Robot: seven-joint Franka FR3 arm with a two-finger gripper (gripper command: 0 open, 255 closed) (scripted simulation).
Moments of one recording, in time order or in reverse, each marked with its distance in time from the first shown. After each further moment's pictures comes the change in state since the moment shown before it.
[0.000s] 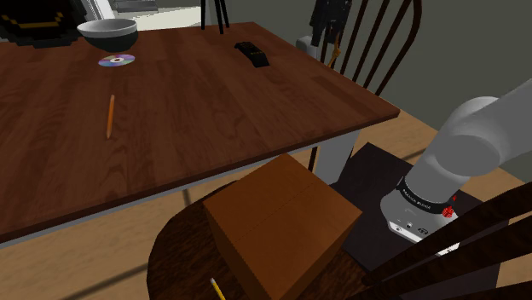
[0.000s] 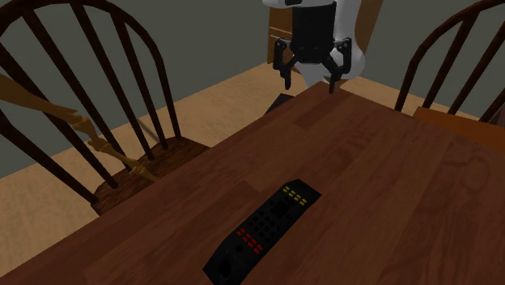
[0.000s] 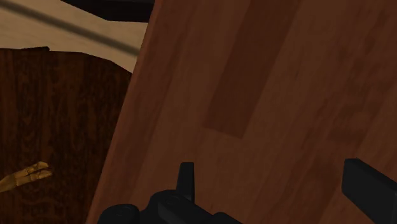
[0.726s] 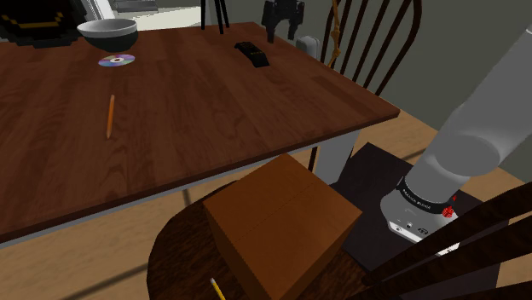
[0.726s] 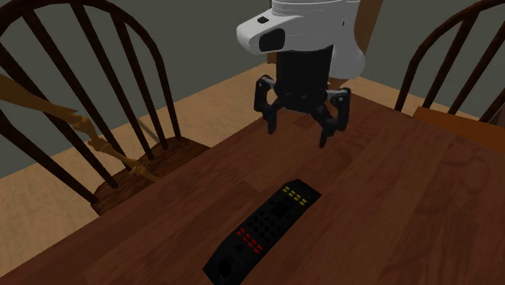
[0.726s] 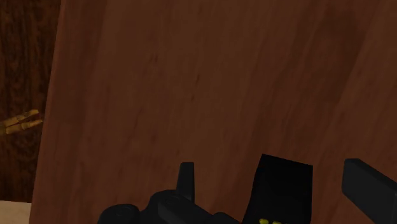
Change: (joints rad) arm 0.004 0.448 0.053 0.394 -0.042 0.048 0.141
